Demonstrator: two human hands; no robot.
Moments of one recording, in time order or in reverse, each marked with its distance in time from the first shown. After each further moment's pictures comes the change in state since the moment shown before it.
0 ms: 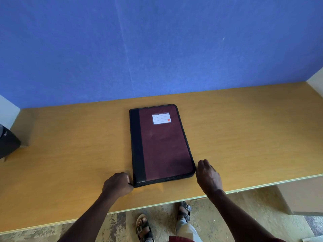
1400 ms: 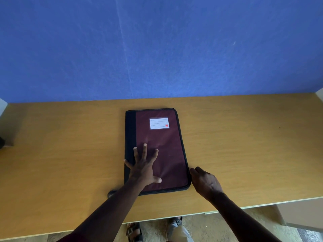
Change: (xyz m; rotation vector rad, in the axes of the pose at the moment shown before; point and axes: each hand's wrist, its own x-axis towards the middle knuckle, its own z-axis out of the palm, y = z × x) left_hand 0.060 0.119 -0.021 0.064 0.032 0.188; right_hand 0.049 0.030 -0.007 -0.063 -0.144 -0.337
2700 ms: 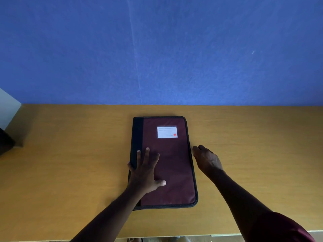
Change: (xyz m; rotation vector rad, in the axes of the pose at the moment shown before) left_hand 0.011 -0.013 -0.013 -0.036 0.150 -0.011; right_hand 0.124 0.009 -0.058 -0.055 0.074 0.053
